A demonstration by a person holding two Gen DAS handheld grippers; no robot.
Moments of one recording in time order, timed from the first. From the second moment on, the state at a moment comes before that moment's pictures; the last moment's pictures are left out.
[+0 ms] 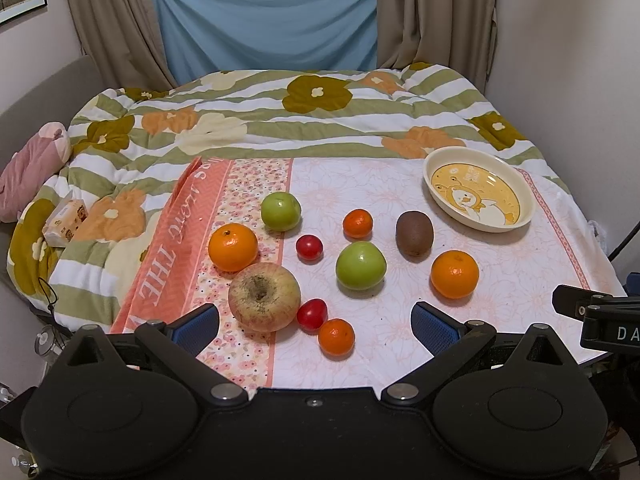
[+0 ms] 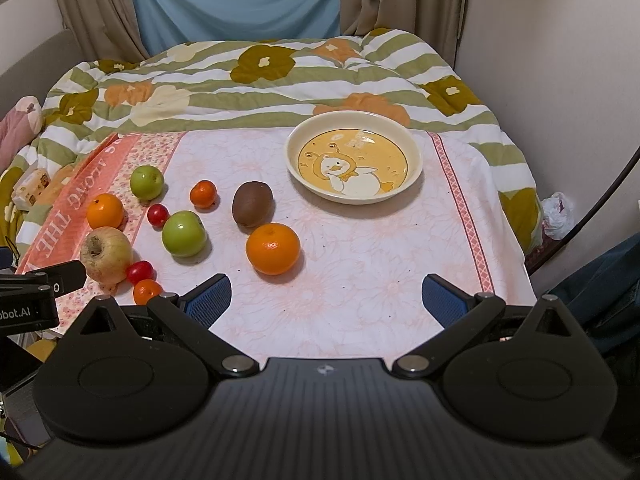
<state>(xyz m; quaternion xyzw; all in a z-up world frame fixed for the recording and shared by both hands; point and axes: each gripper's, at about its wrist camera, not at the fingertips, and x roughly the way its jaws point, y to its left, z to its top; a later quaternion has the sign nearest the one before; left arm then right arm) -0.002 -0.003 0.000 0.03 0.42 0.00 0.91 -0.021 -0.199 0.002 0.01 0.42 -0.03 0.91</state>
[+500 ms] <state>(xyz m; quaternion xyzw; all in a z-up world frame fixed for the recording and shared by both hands) -0.015 -0.008 0.012 0.03 0.40 0.01 0.91 -0.025 -0.198 0.013 0.00 0.41 -0.01 0.91</state>
